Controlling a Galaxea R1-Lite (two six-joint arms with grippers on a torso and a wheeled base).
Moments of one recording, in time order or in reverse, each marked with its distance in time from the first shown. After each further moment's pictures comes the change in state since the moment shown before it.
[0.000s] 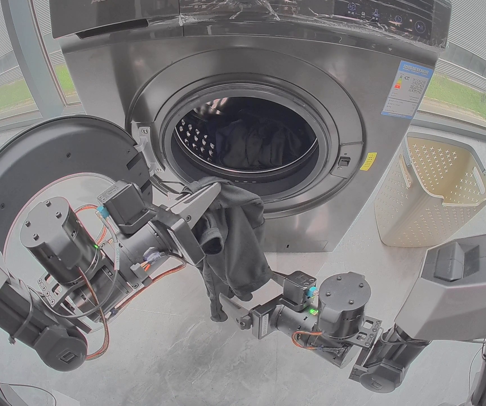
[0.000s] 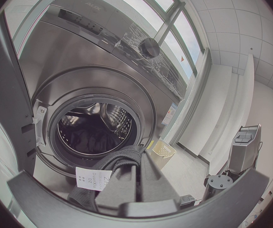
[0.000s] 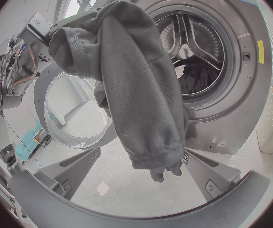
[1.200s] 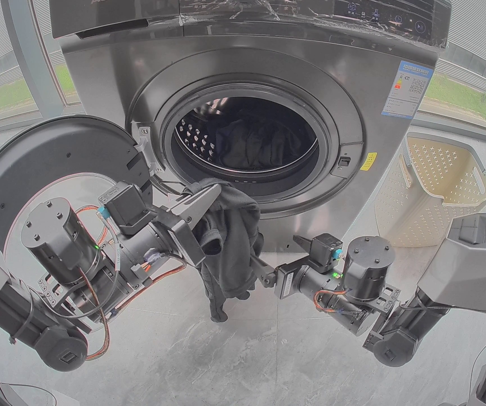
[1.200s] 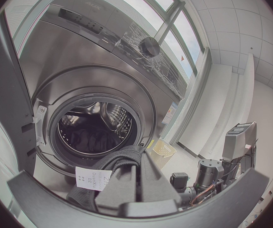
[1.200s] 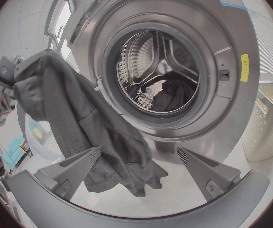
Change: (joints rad) left arm 0.000 0.002 0.001 0.000 0.000 0.003; right arm -0.137 -0.058 -0.044 0.020 0.006 -0.023
